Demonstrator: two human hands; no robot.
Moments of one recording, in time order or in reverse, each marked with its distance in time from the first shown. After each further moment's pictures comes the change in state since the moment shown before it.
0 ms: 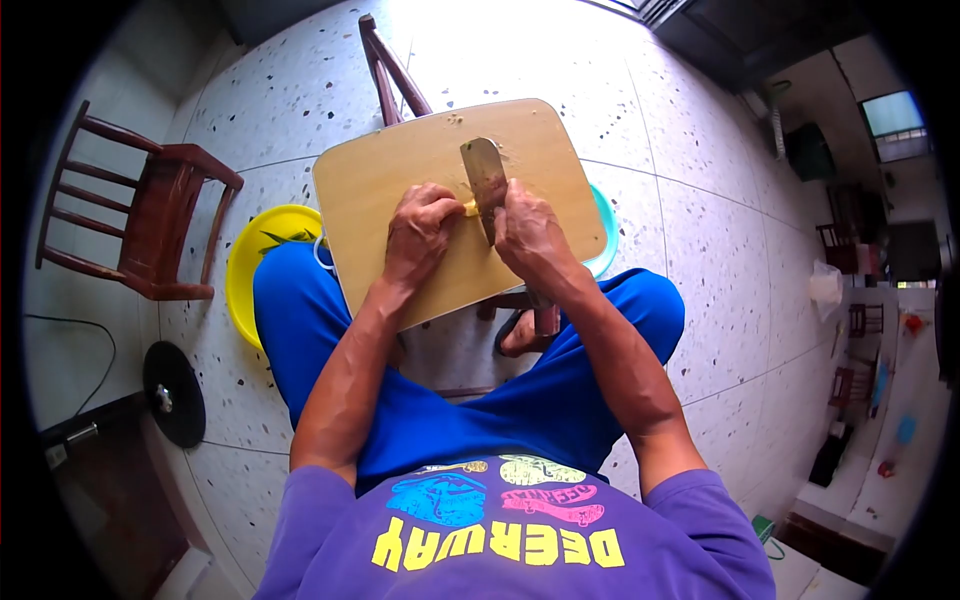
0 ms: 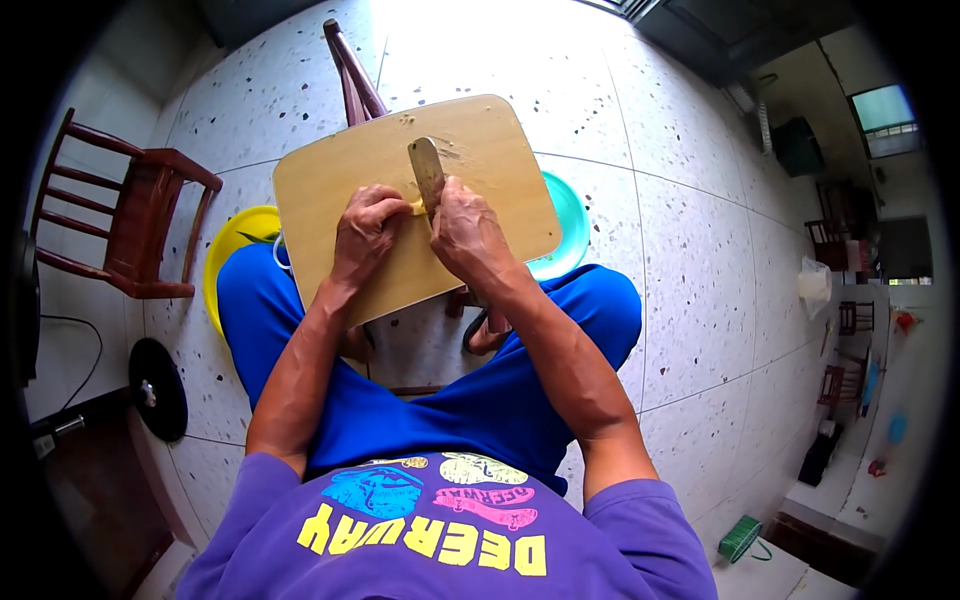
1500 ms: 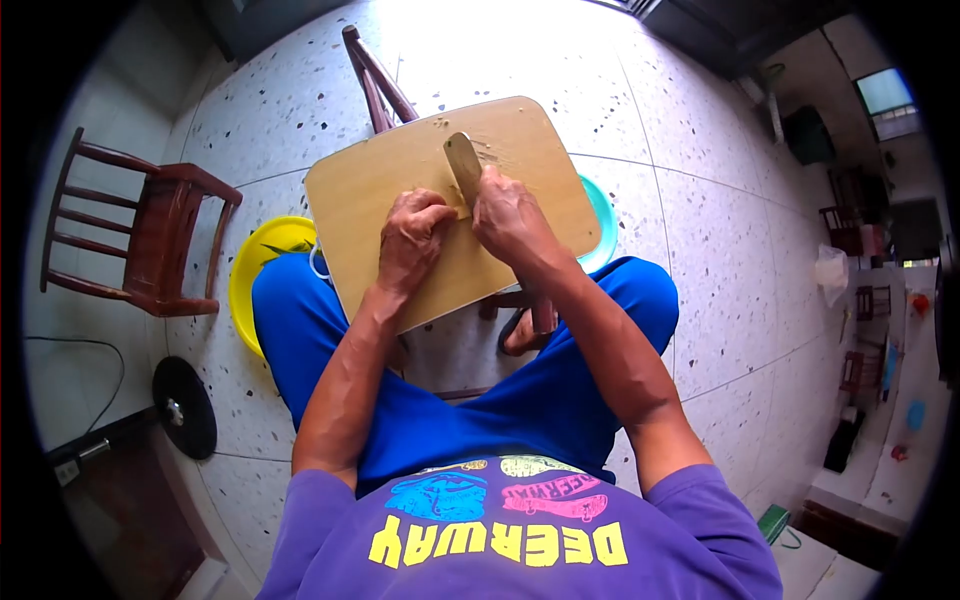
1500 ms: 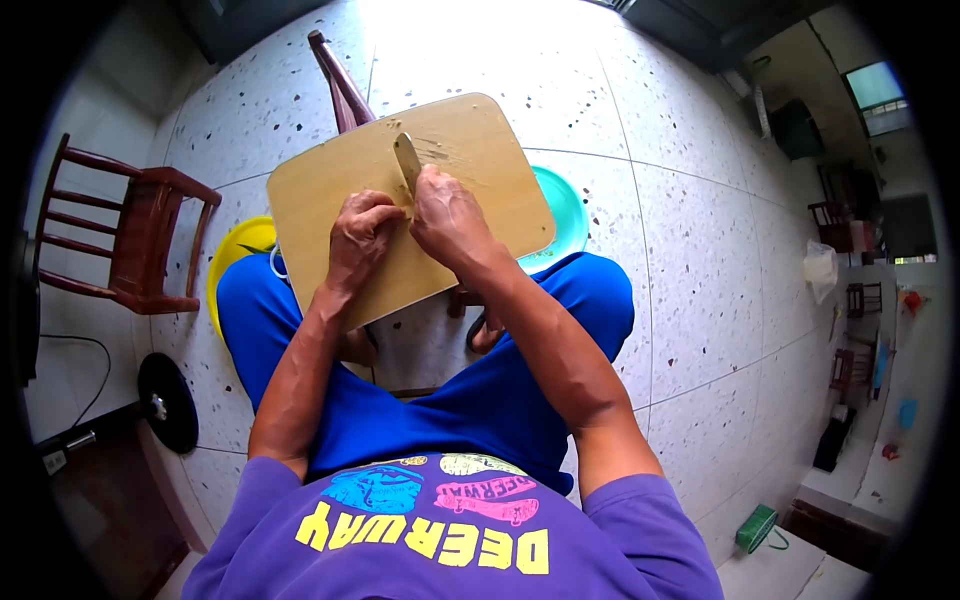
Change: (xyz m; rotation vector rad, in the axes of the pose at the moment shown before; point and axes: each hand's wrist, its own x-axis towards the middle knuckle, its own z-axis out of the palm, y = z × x) left_hand 0.002 0.006 -0.003 0.024 -0.014 0.025; right_hand 0.022 0.003 0.007 -0.018 -0.031 -0.011
